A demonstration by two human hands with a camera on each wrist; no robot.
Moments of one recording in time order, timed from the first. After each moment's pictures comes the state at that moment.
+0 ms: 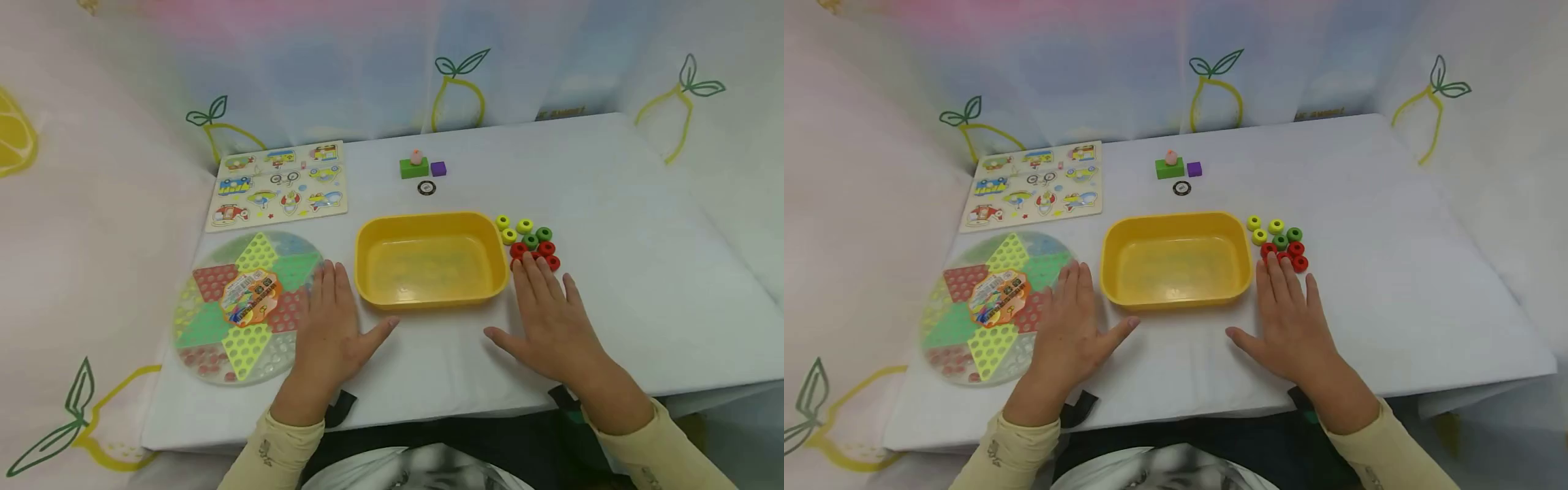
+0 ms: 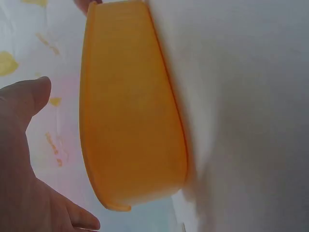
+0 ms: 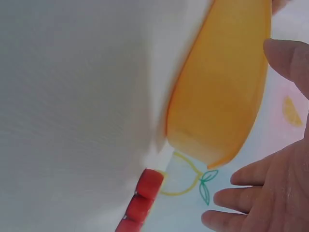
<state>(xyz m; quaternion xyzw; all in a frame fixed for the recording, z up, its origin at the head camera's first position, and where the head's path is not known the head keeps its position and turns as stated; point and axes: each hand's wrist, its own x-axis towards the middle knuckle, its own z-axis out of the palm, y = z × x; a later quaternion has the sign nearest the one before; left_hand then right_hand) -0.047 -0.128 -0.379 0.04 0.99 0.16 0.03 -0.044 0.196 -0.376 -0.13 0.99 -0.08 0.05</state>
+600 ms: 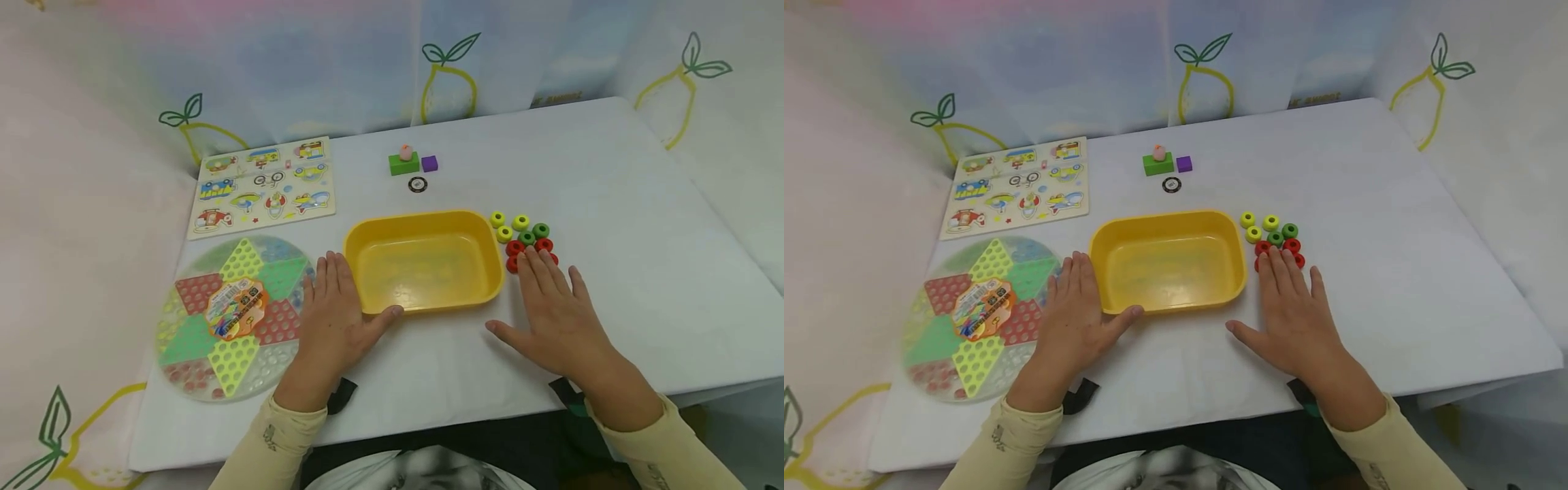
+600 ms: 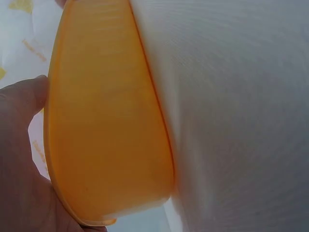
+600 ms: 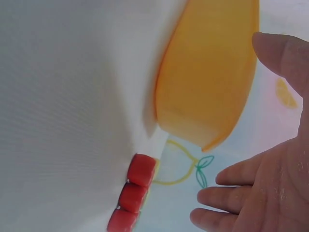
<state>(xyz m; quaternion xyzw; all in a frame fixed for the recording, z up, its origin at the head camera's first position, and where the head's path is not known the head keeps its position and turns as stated) -0.077 -0.116 -0.383 0.04 0.98 0.16 0.06 -0.056 0.206 -0.366 -0.11 0.98 -0.10 0.09</state>
